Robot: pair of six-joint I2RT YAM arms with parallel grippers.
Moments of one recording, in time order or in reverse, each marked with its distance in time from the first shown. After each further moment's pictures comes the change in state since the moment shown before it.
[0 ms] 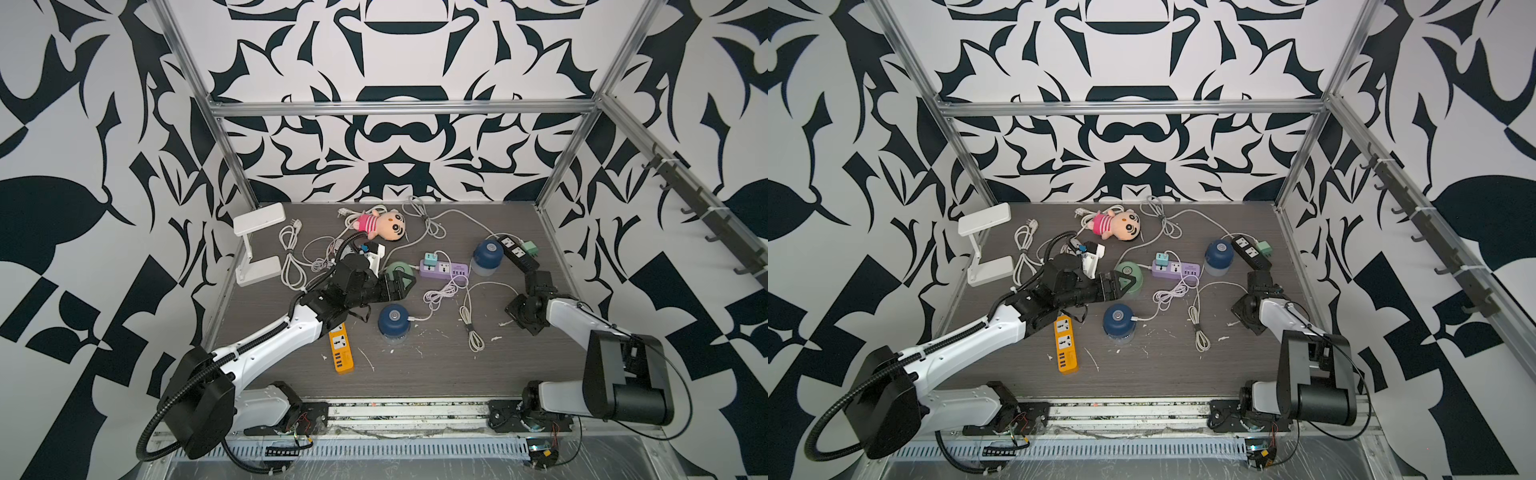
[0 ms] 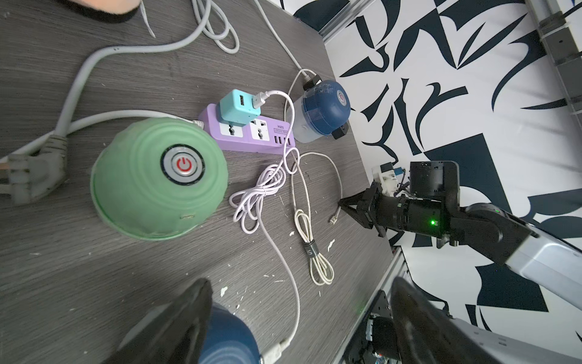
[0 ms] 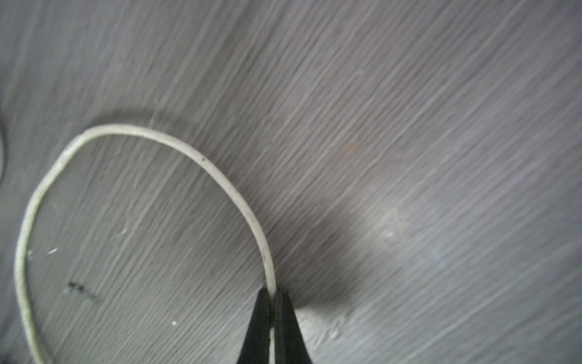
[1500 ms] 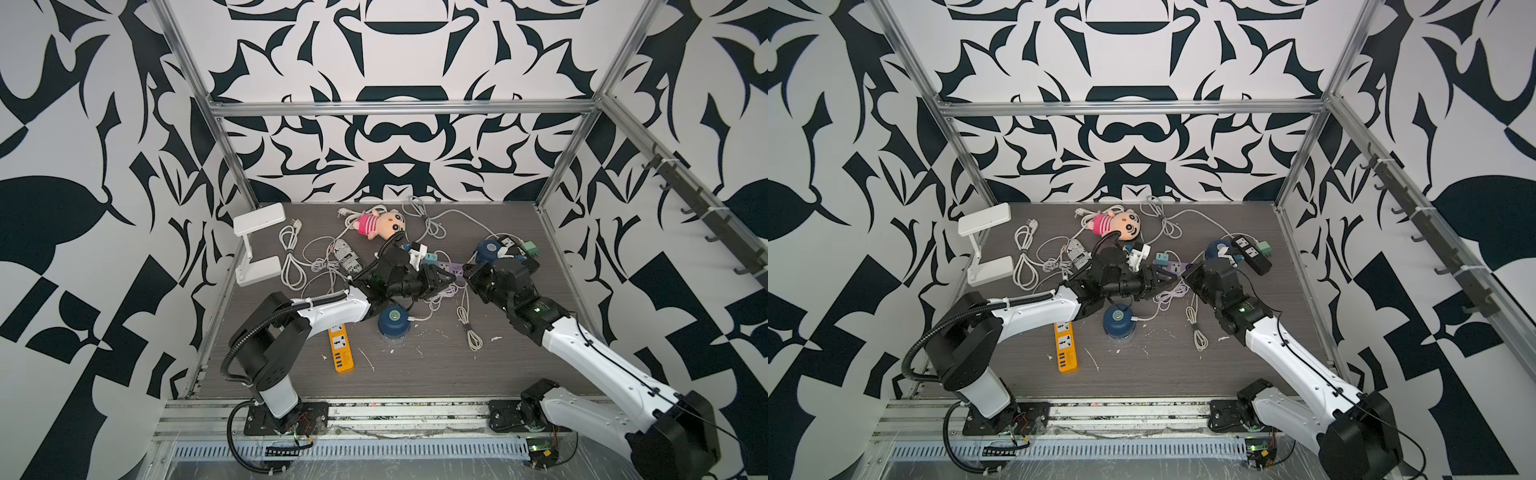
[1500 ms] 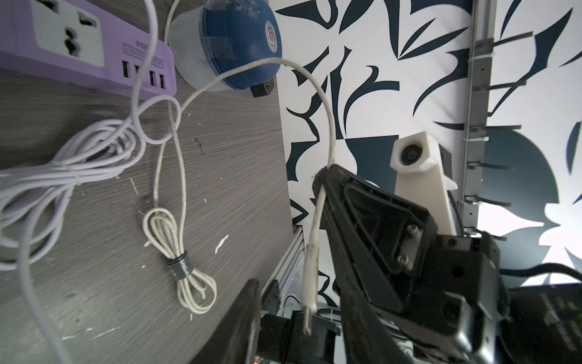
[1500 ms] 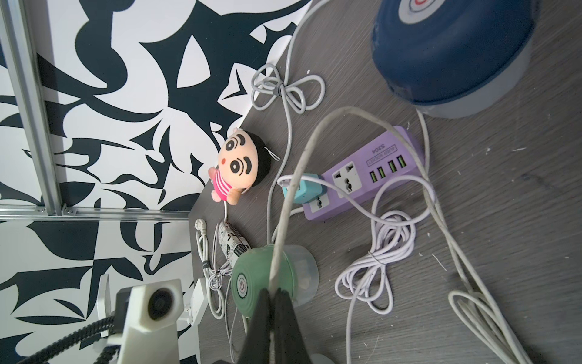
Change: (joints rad) left arm -0.121 0.440 0.196 0.434 0.211 -0.483; right arm 0.591 -0.335 0.117 0.280 0.085 0.427
